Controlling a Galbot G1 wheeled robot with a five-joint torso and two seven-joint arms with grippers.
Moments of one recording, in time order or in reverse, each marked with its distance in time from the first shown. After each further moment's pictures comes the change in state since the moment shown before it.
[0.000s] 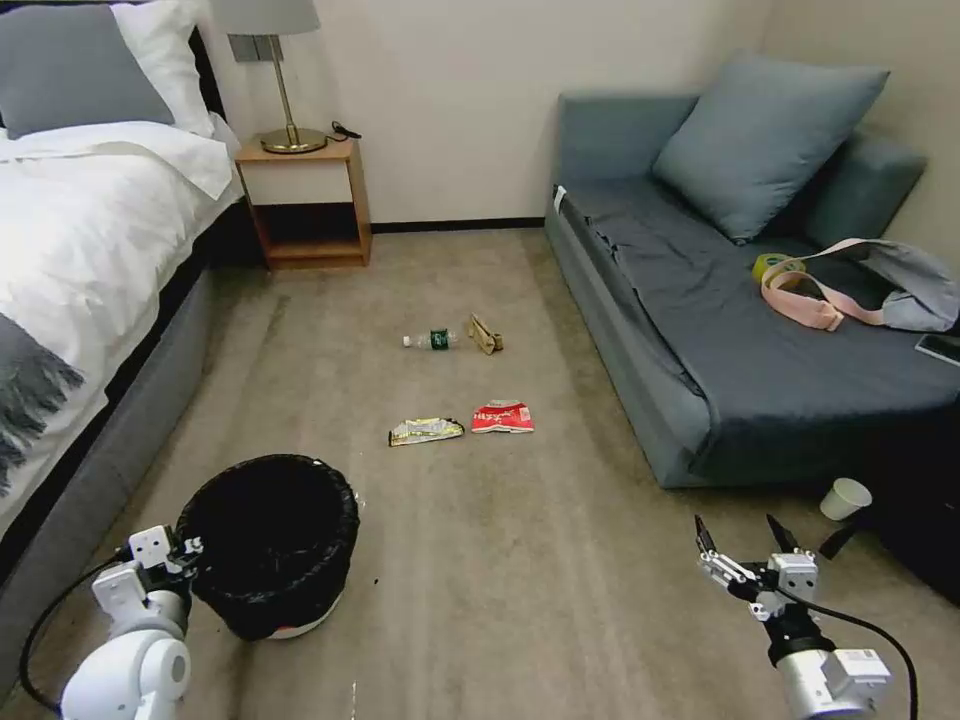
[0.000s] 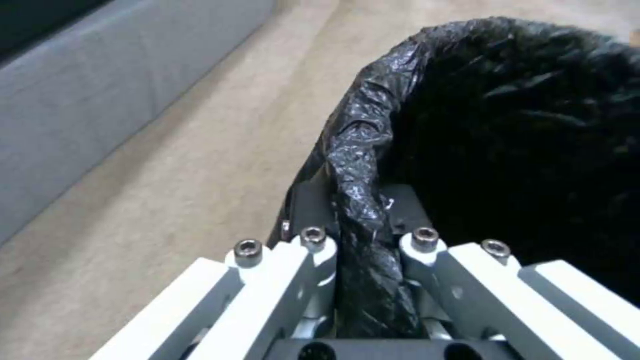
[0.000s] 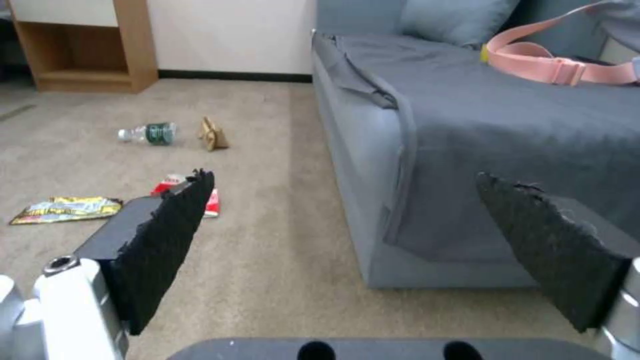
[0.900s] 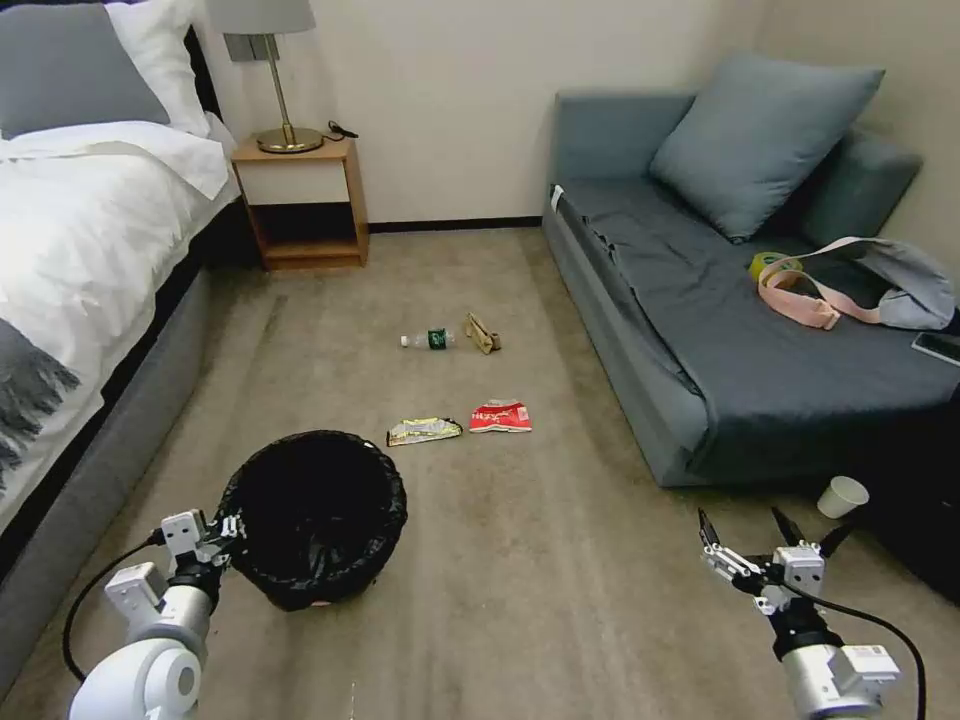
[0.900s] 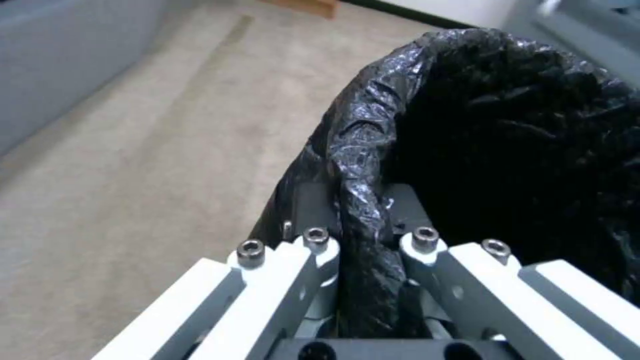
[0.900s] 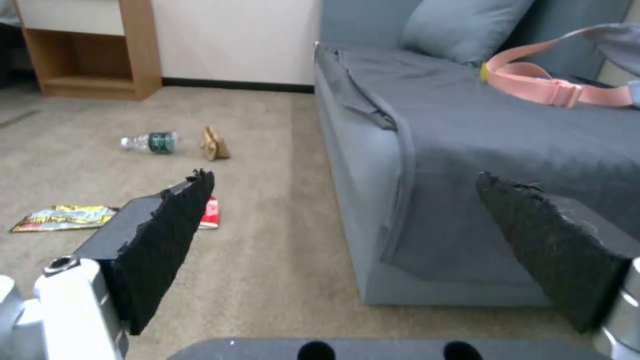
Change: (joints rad) left arm 0.049 0.002 0.022 -0.047 -0.072 -0.126 0.230; right arm -0.003 -0.012 0.008 0.032 -0.004 -0.003 -0.003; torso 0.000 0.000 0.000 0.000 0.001
